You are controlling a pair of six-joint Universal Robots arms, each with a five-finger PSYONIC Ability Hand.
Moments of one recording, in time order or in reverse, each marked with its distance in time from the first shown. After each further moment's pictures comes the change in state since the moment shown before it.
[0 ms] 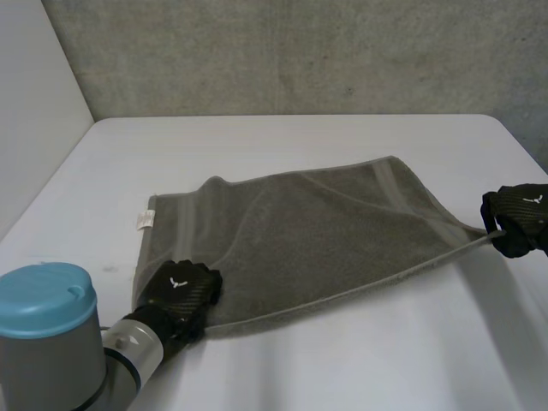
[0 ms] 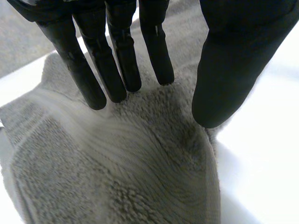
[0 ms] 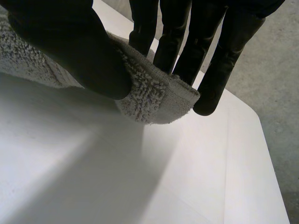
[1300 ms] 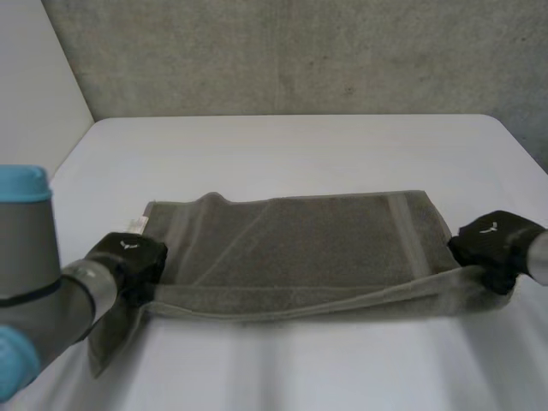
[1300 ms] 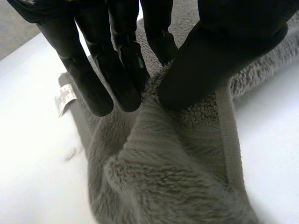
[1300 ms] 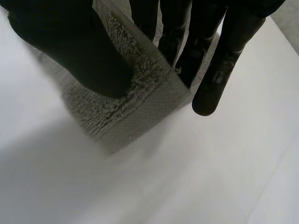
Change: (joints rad) left arm 0.173 -0.023 0.306 -0.448 -0.046 0.154; right arm 0.152 0.102 -0.225 0.481 0.105 -0.408; left_hand 0.449 0.497 0.496 0.499 0.473; right_hand -0.001 0.000 0.005 0.000 0.007
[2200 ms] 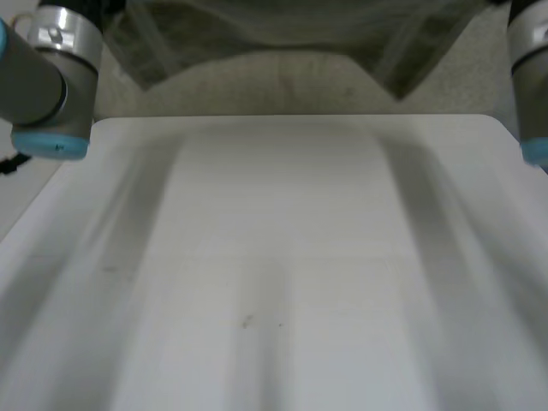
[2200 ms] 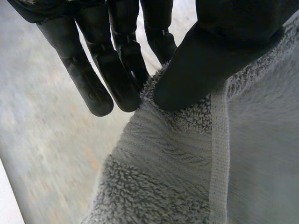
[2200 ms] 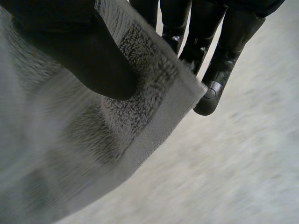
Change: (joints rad) left arm 0.046 -0.288 0.847 0.674 0.103 -0.110; right arm 0.214 0.148 -0.570 -0.915 0.189 0.409; left_hand 0.010 0.000 0.000 0.000 0.000; right_hand 0.000 0.000 0.000 0.005 0.008
